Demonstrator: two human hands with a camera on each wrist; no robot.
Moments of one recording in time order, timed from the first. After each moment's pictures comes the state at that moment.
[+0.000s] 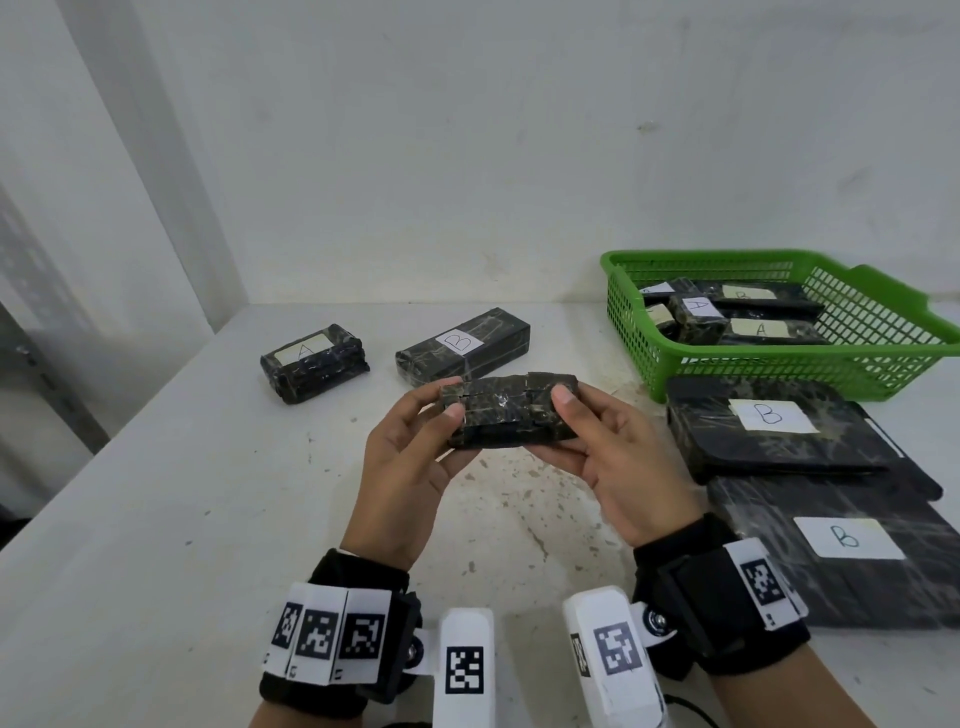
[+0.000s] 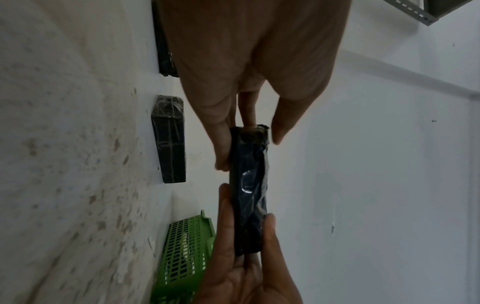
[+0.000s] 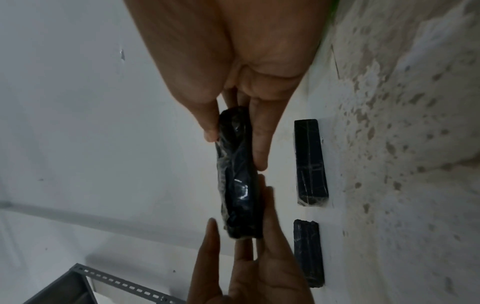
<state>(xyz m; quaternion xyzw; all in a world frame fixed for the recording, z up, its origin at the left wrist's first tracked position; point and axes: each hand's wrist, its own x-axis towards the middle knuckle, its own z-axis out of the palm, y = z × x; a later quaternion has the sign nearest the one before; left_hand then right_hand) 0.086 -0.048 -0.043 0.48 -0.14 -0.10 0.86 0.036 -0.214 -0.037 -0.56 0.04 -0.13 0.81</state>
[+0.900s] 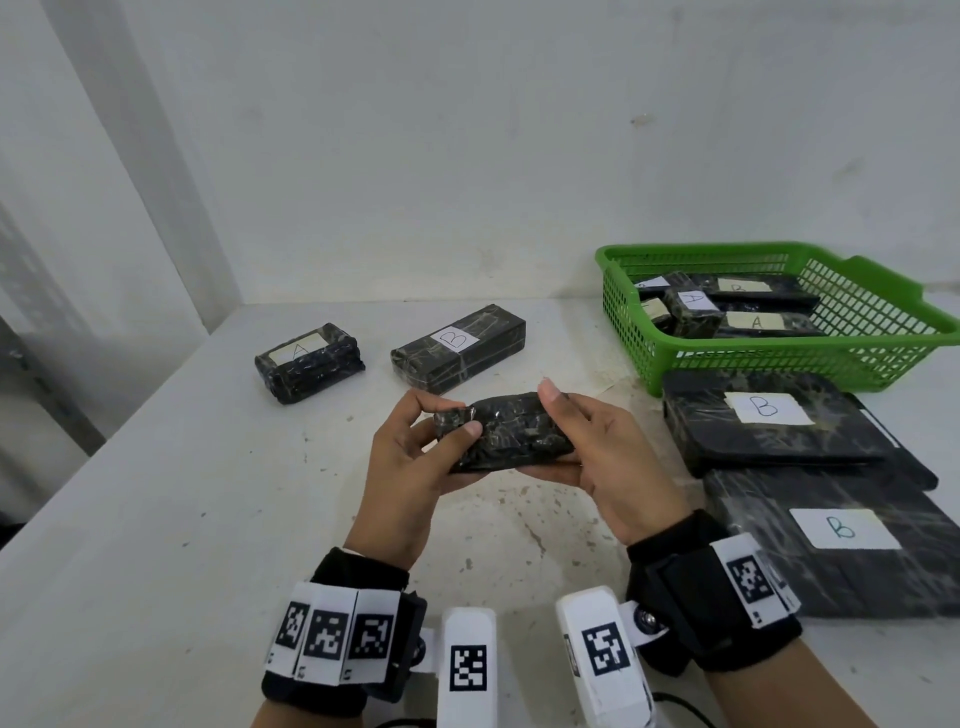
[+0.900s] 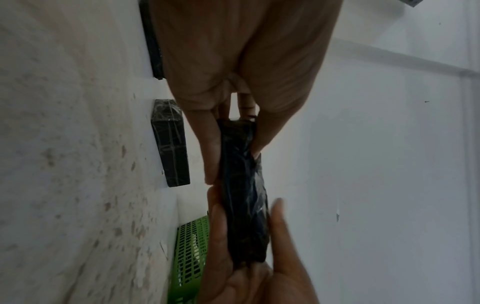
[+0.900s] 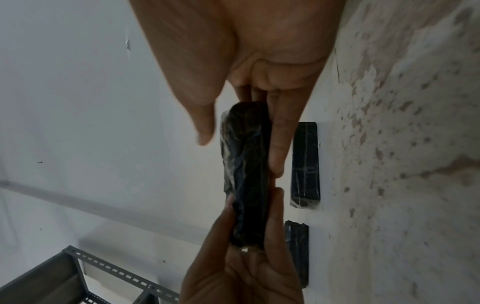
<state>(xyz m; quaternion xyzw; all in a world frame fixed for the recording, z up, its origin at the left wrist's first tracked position) 0.083 -0.049 -0.047 0.58 -0.14 -0.09 0.80 0.037 -0.211 -0.040 -0.60 0.09 -0.10 0.78</state>
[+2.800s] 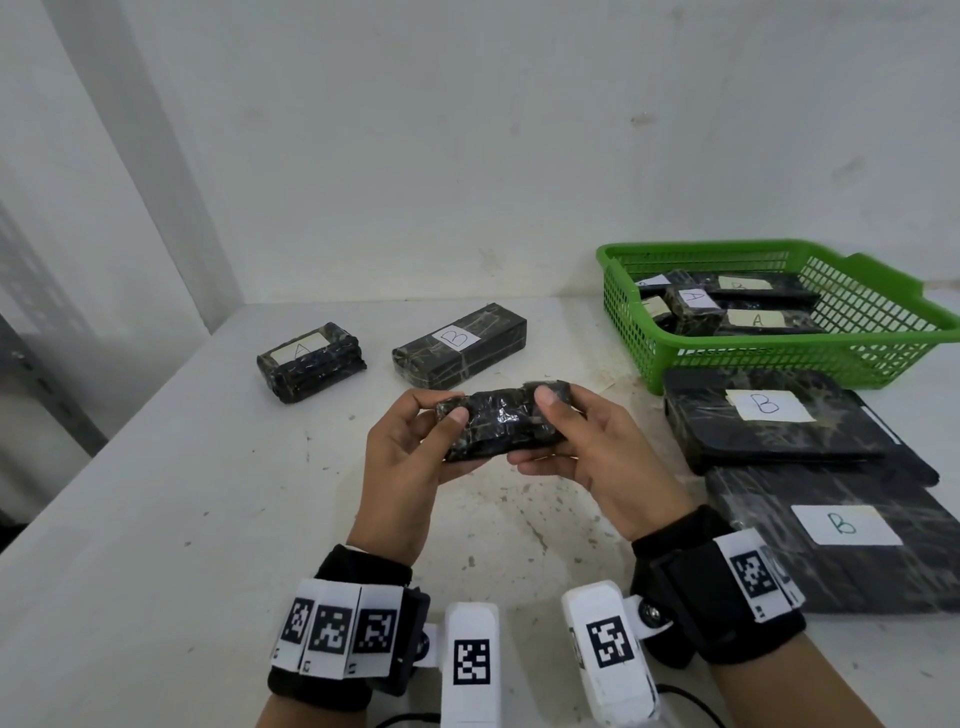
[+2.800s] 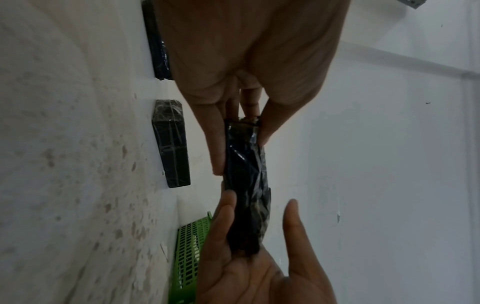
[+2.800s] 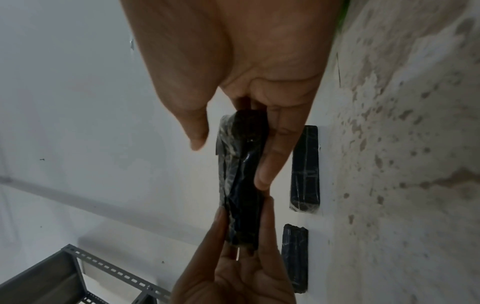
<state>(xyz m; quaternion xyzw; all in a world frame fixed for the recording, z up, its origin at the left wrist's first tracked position) 0.088 -0.049 -0.053 0.56 -0.14 -0.05 0.81 0.034 -0.211 -0.037 -0.61 0.03 -0.08 0.79</state>
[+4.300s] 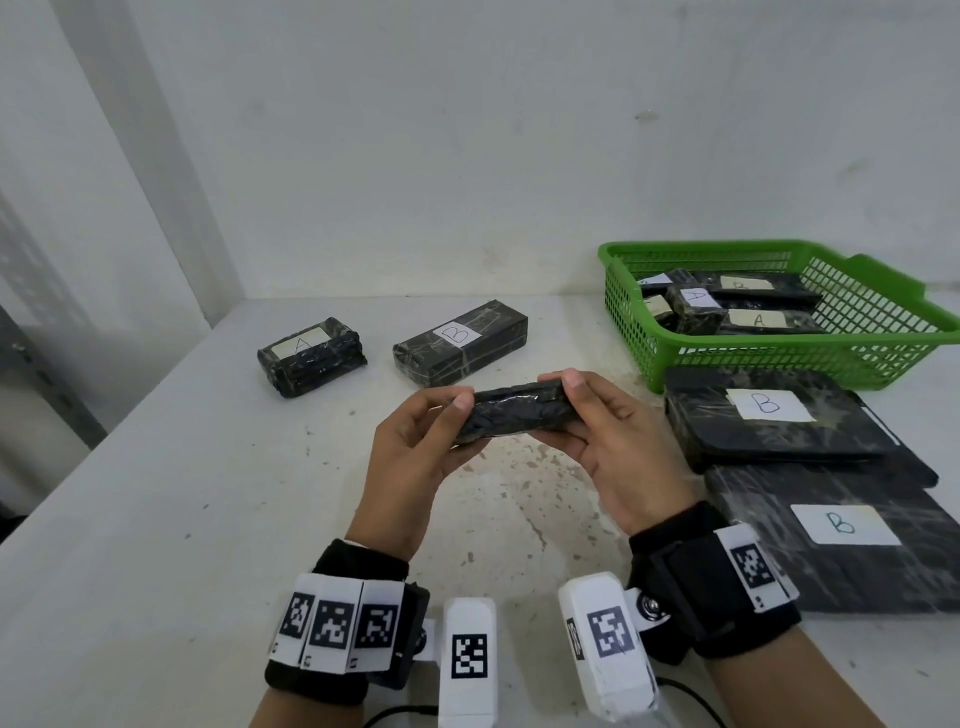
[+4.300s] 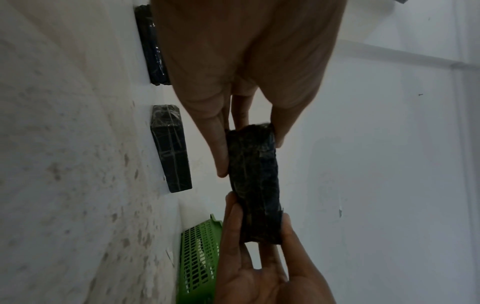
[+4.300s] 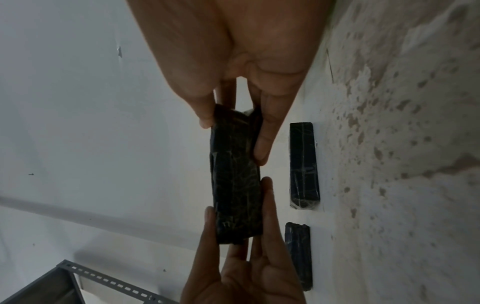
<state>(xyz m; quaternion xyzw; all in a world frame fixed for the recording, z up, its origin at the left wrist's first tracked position) 0.088 -0.052 -0.053 0.55 -0.16 -0.07 0.82 0.040 -0.216 -0.046 -0.56 0.04 -0.18 0.81</state>
